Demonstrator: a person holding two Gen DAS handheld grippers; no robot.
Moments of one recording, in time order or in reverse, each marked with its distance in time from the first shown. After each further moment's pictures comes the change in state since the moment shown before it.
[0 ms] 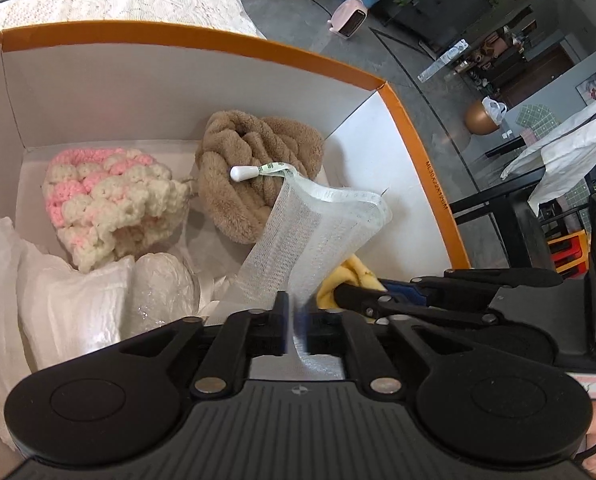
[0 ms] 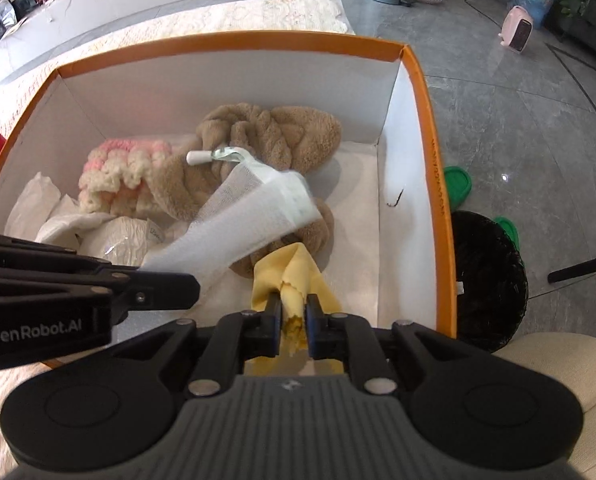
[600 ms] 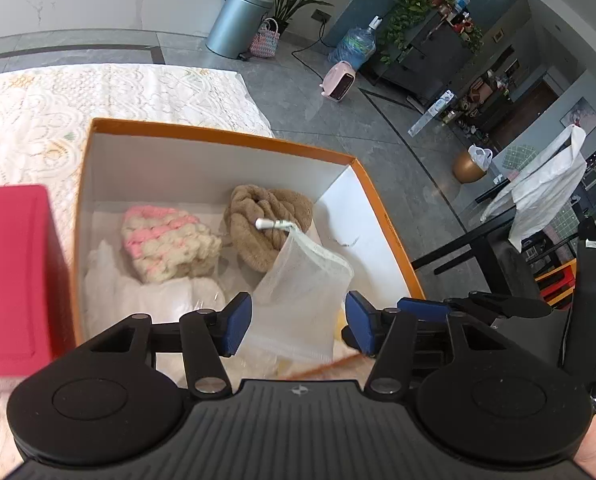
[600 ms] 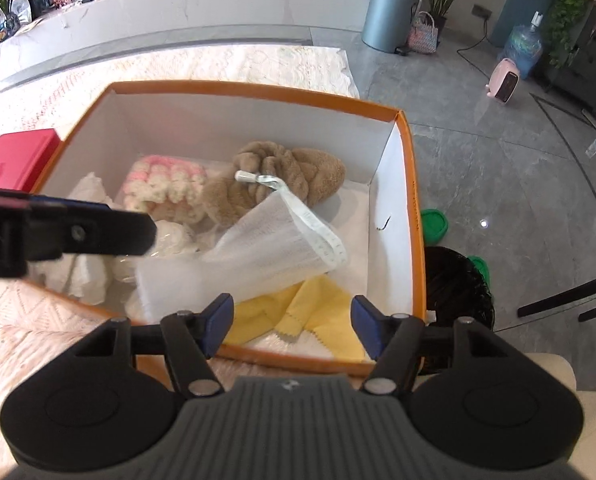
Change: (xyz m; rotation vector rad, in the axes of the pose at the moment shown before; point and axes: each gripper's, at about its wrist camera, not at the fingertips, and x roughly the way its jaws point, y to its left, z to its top) left arm -0.094 -0.010 -0.023 0.029 -0.187 0.004; right arm -0.069 0.038 -0.030 -0.048 -0.141 -0.079
